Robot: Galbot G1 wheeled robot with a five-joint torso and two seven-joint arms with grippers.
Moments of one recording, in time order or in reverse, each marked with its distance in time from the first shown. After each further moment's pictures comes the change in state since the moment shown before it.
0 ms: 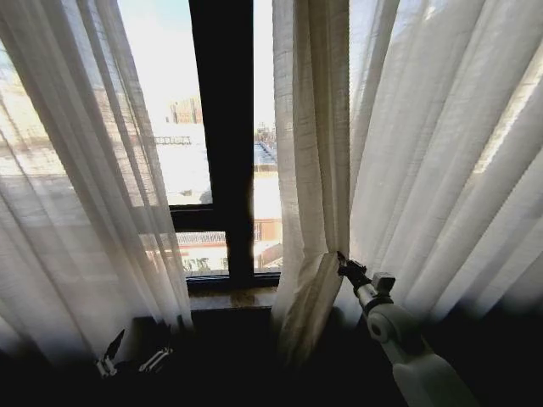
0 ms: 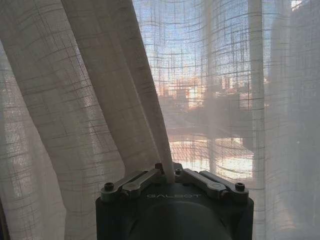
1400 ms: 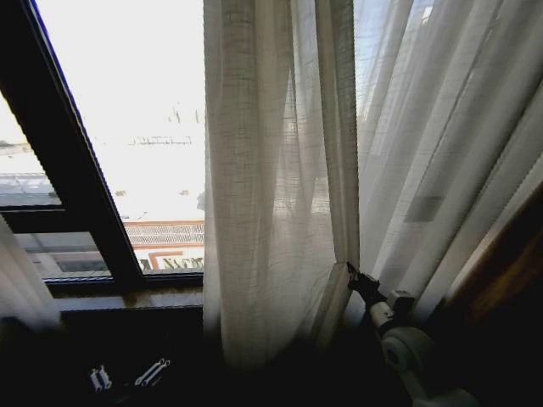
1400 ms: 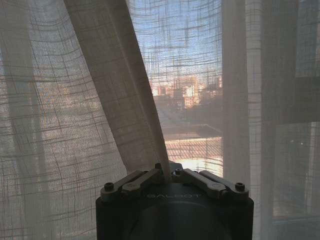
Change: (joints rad) left arm 0.088 0.001 -0.003 0.000 0.001 -0.108 0.025; right arm -0.184 0.017 0.087 0.143 -0.012 0.001 0.009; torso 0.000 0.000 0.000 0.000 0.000
